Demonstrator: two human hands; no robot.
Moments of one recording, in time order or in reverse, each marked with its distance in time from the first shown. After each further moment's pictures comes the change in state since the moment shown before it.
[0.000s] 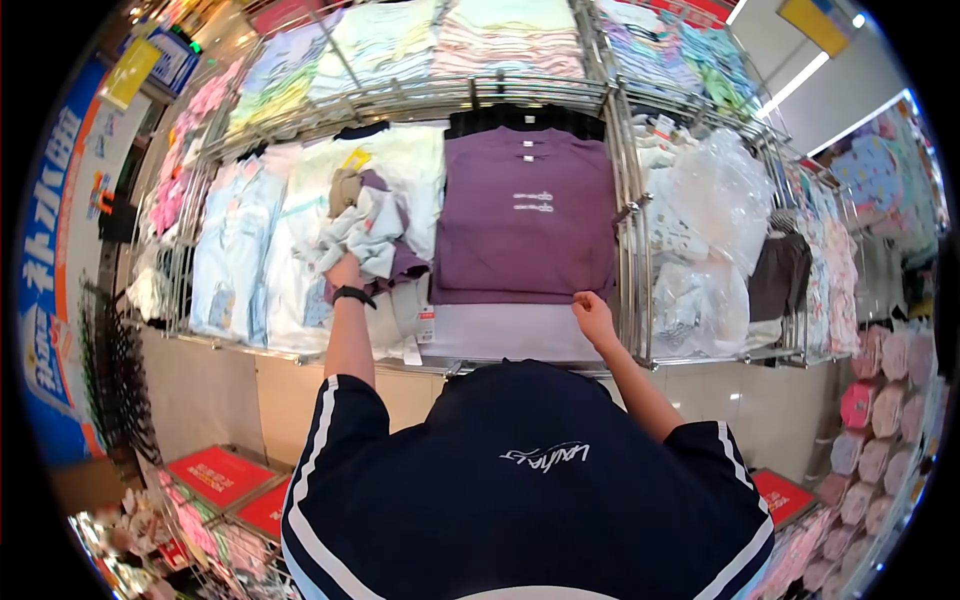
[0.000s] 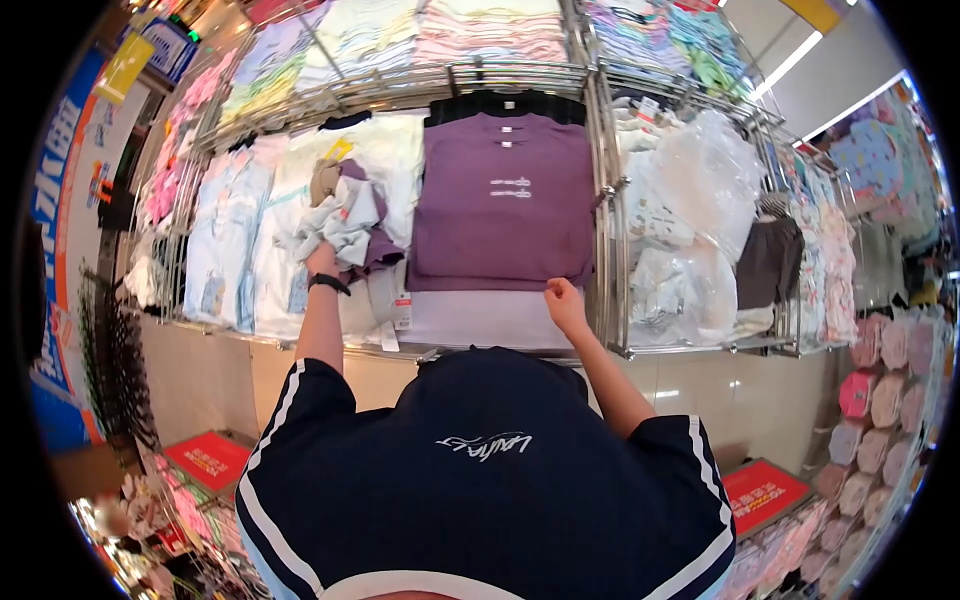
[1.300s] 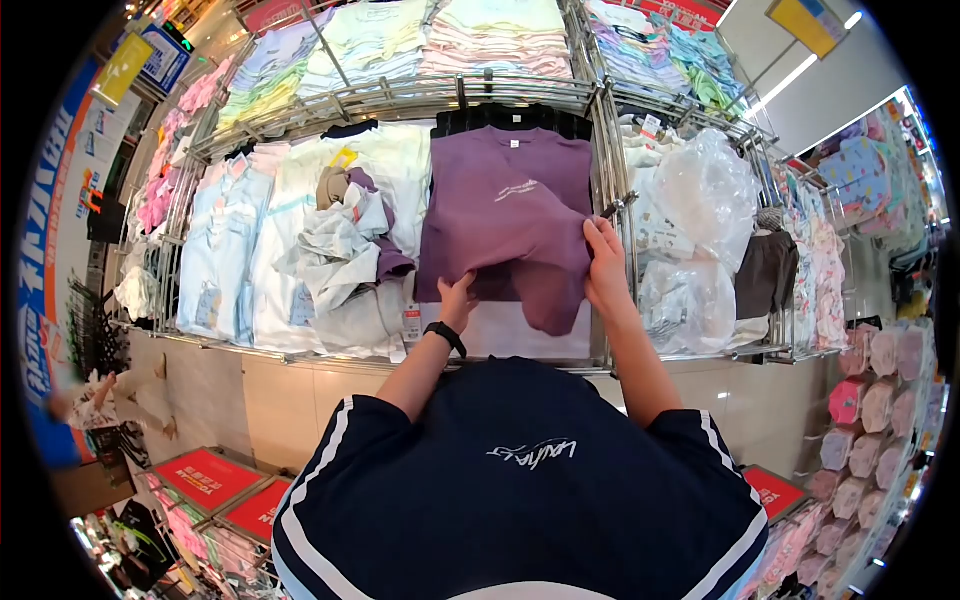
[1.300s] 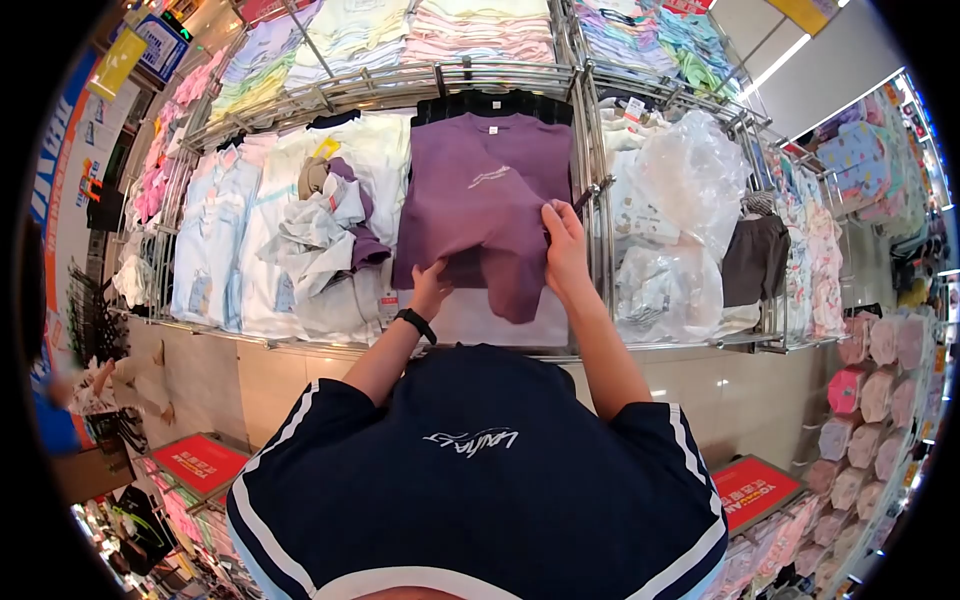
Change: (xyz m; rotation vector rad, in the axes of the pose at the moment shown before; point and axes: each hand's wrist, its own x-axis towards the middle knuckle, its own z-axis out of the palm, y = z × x) left_hand -0.276 0.061 0.109 -0.186 -0.586 -0.830; right_hand 0.024 -0.178 -0.042 1.071 -0.070 -0.038
